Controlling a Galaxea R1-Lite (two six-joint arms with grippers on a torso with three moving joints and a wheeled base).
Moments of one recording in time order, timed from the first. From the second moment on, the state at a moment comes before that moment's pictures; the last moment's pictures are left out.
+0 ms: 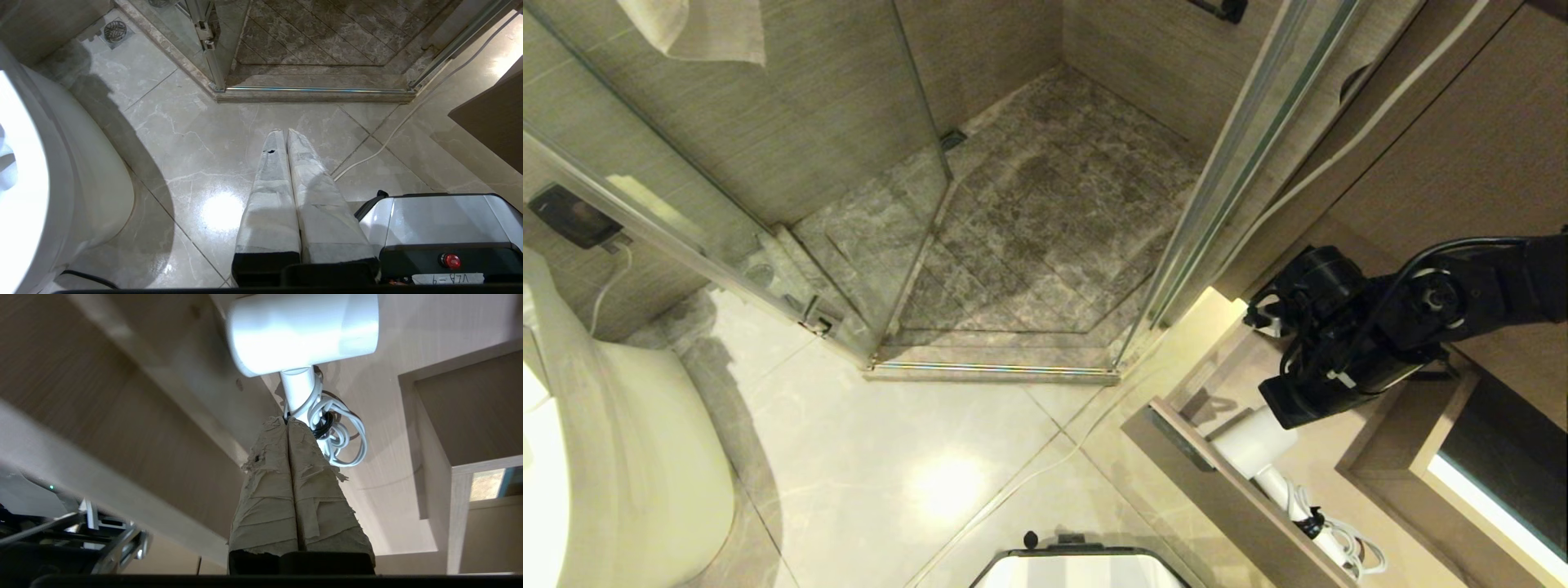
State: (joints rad) left arm 0.00 0.00 0.00 0.00 0.00 0.00; right arm 0.28 1.92 -1.28 0.48 -0.13 -0.03
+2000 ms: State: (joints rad) left arm 0.00 0.00 0.00 0.00 0.00 0.00; right arm -0.02 2.13 -1.35 0.48 0.02 -0.48
